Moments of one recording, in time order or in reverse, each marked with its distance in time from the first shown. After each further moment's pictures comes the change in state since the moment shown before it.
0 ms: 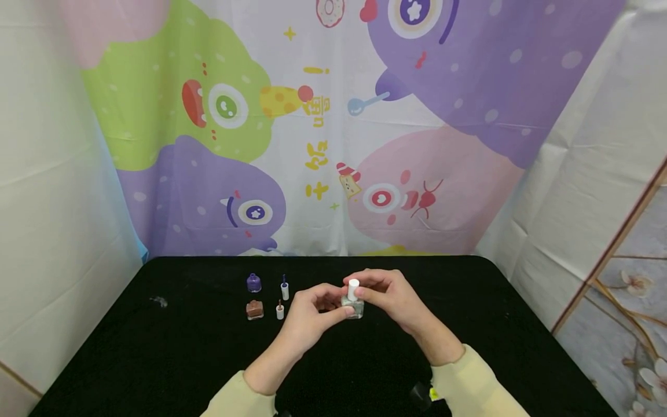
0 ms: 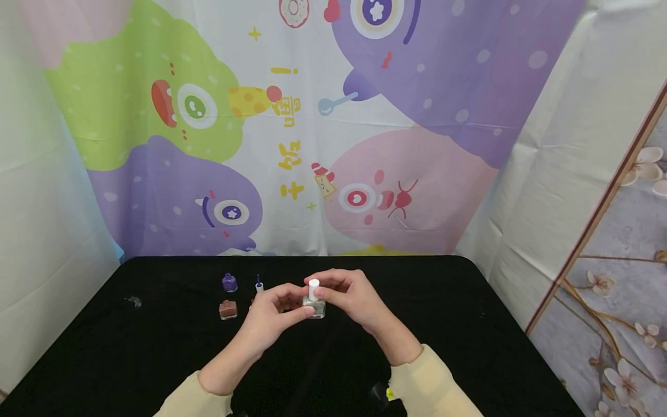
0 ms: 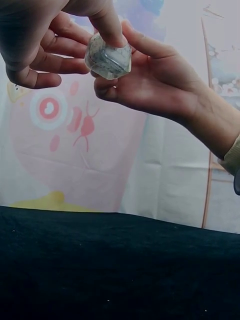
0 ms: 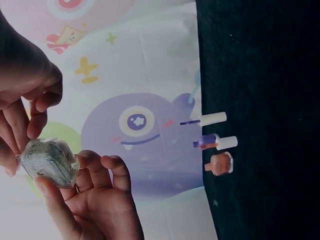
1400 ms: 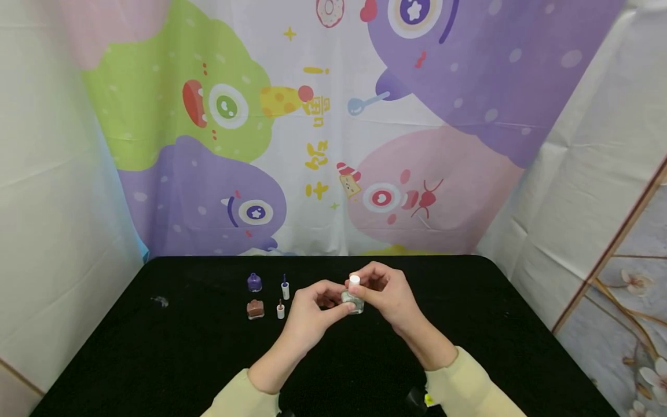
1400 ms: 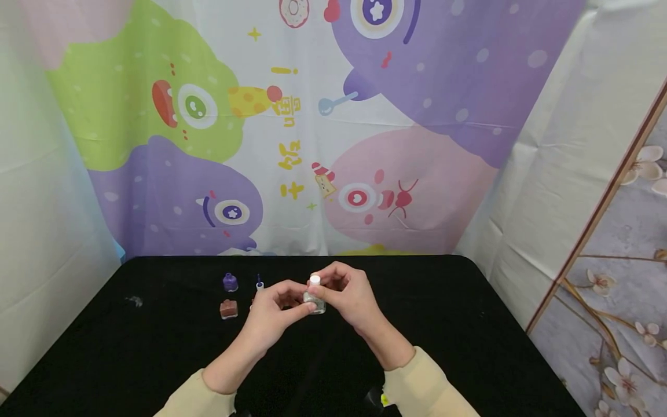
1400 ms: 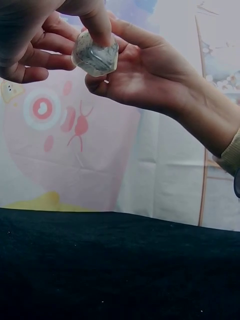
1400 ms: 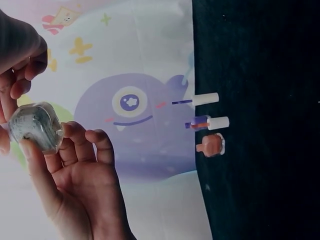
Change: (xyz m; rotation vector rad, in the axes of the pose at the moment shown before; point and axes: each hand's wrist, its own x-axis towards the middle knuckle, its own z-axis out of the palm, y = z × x) left_hand 0.002 0.002 0.004 0.025 0.077 0.037; right_hand 0.001 0.000 0.015 -0.020 0.227 -0.017
